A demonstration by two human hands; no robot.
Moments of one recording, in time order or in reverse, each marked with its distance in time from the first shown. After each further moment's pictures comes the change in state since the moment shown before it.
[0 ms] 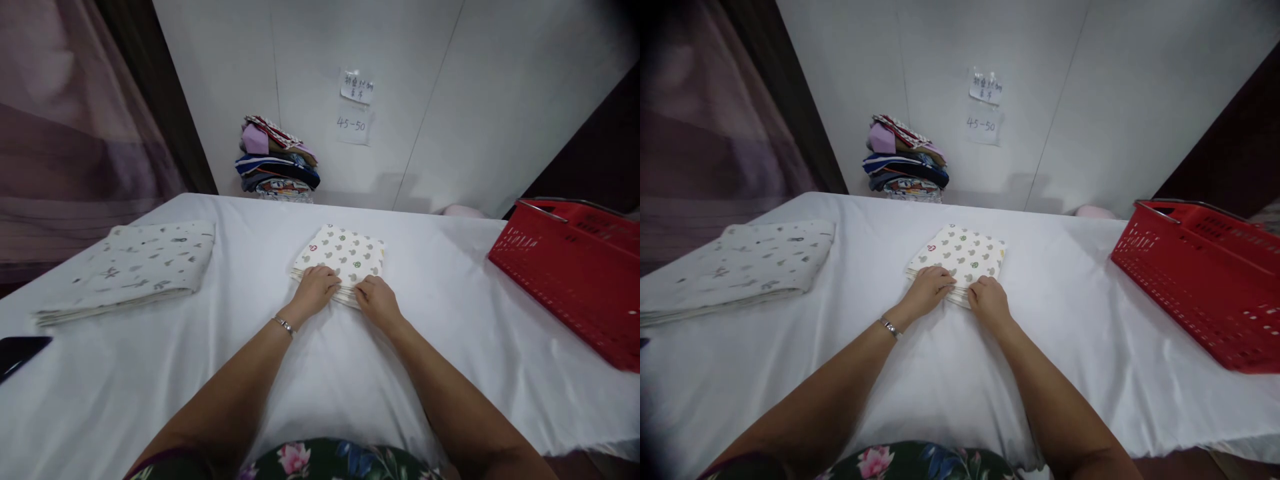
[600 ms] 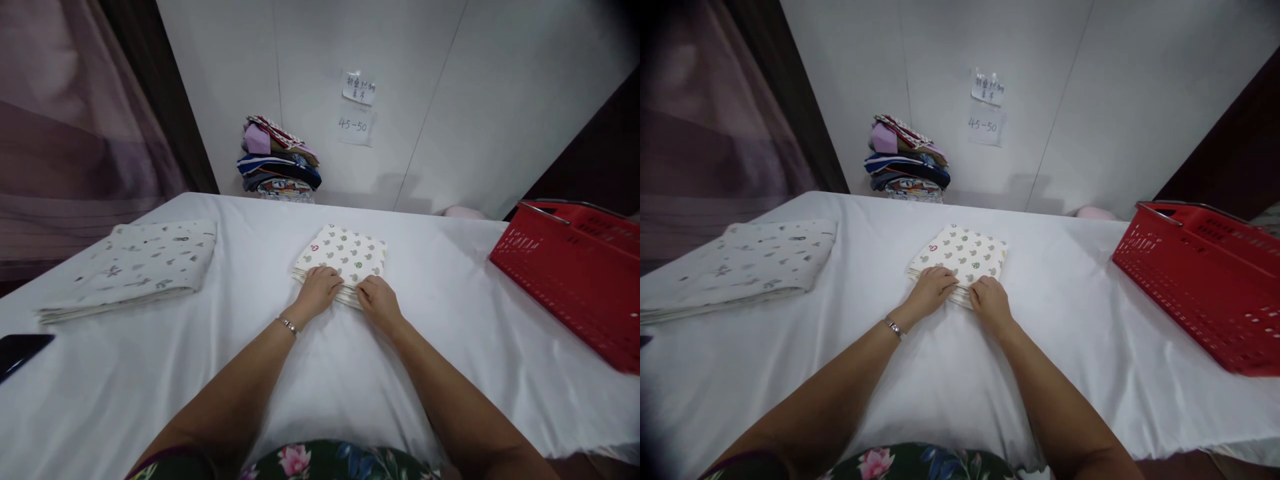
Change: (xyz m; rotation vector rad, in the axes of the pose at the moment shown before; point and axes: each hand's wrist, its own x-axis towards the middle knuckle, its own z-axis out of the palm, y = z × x) left_hand 0.001 0.003 0.004 0.021 0.020 0.018; right_hand -0.002 0.005 0.006 0.128 0.152 -0.109
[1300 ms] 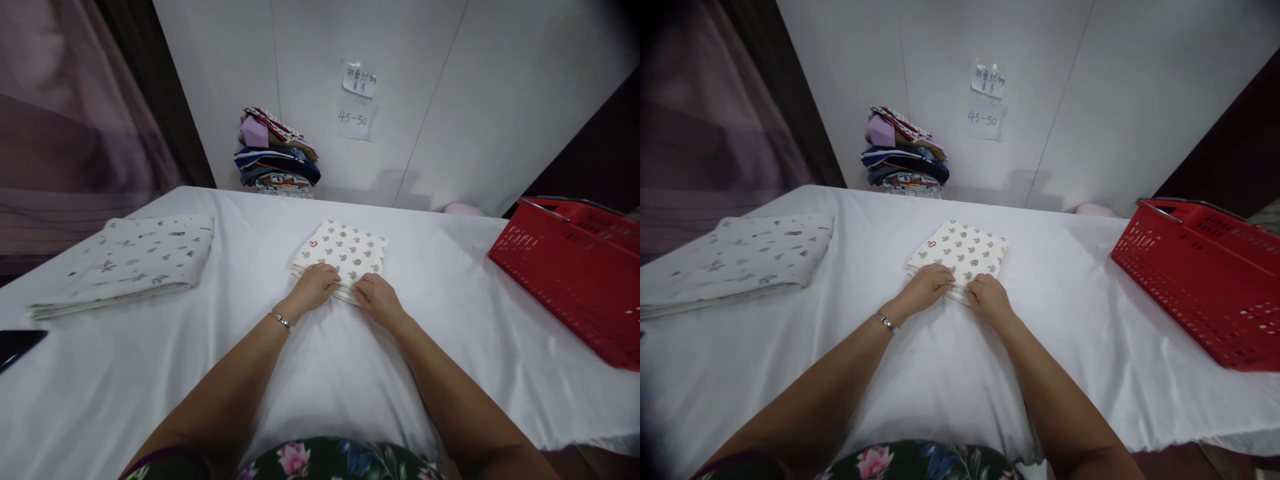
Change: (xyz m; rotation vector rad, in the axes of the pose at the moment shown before) left_hand 0.000 -0.006 -0.011 -0.081 -0.074 0.057; right_hand 0.001 -0.001 -0.011 -0.061 -0.183 -0.061
